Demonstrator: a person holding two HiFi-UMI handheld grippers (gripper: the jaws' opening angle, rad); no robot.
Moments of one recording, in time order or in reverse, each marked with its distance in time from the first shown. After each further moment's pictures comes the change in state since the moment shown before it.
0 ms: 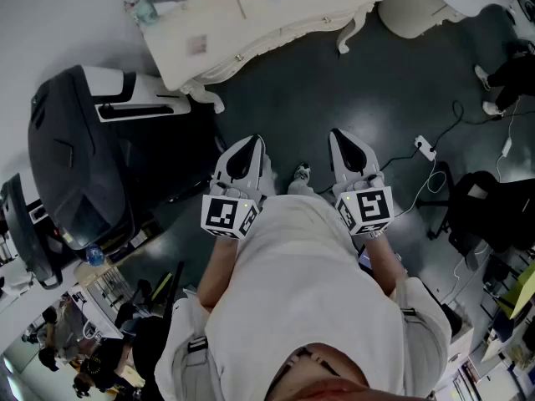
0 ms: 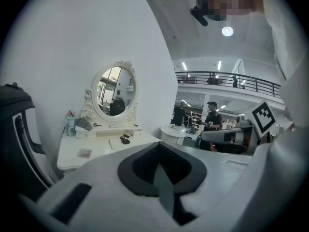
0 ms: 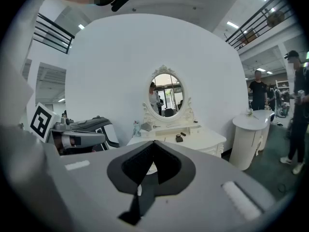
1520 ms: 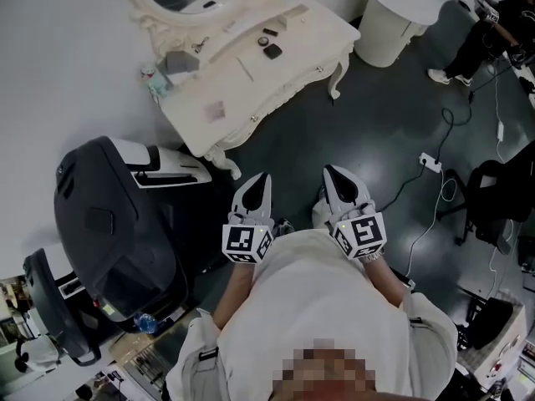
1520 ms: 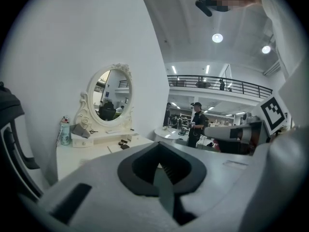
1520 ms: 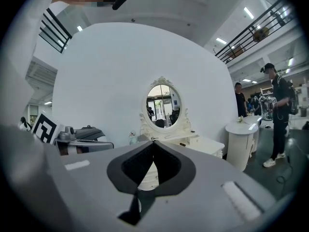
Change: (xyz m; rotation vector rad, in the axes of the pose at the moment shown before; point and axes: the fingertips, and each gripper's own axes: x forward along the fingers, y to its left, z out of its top) left arm -0.037 0.082 0.013 0.033 -0.015 -0.141; right arm 0.030 0.107 0.015 0.018 -0.125 -0.151
